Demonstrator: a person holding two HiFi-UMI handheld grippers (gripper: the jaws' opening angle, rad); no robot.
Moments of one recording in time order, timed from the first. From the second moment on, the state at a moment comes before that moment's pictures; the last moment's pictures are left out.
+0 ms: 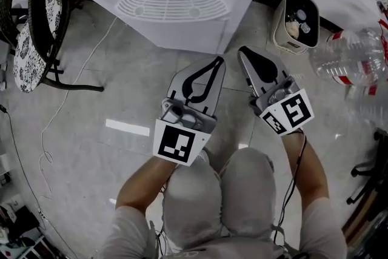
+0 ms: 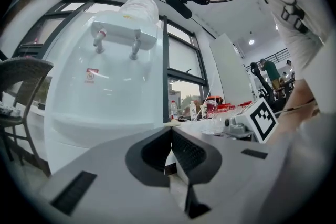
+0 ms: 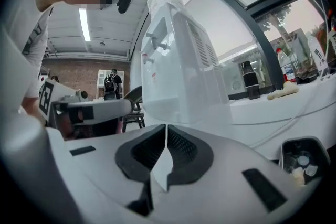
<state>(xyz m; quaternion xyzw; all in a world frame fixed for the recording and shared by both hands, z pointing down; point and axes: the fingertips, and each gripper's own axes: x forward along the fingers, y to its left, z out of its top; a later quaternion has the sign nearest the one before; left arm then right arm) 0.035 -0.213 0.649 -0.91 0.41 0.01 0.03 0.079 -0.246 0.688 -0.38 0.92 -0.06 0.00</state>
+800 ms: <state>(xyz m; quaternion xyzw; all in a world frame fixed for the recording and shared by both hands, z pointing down) 0.039 -0.226 0.688 -0.93 0.37 0.01 0.06 0.076 -0.309 0.761 -0.40 0.92 -0.01 -0.02</state>
